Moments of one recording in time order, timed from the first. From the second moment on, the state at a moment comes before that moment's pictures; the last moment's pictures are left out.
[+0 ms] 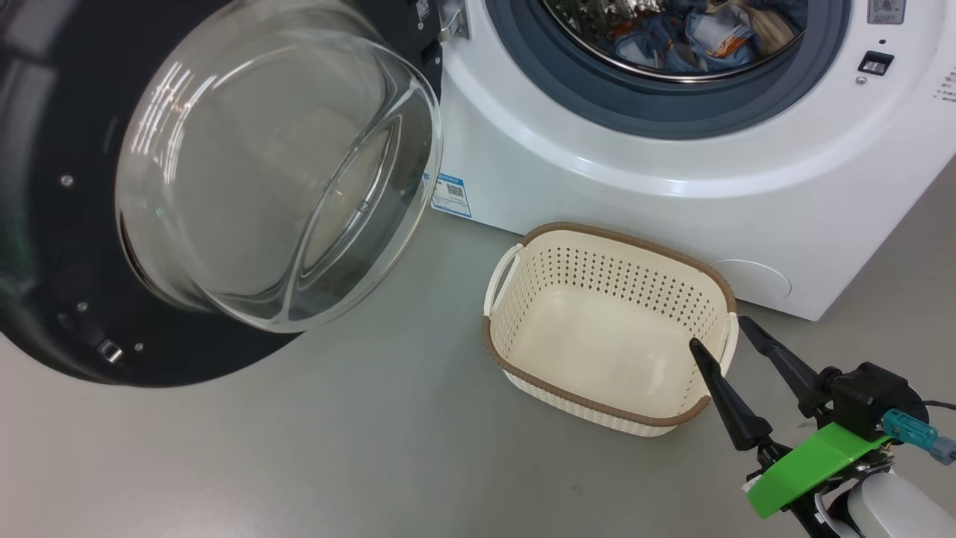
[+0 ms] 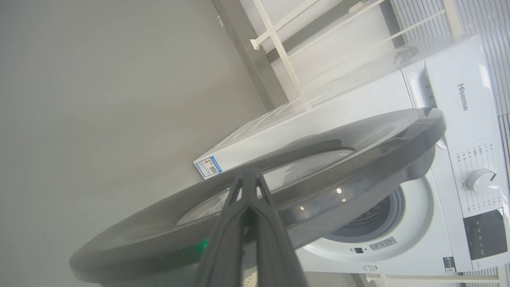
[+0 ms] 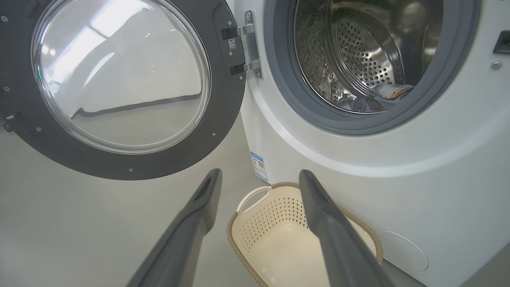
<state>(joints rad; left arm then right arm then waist) -0.88 0.53 0.25 0.87 -1.25 -0.12 0.86 -0.20 -0.41 0.41 0.23 0.51 0.13 -0.25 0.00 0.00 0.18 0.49</state>
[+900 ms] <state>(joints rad) -0.67 0.47 0.07 0.41 -1.39 -0.12 1.12 -0.17 -0.38 0.38 0.24 0.51 0.13 -0.25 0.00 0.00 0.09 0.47</state>
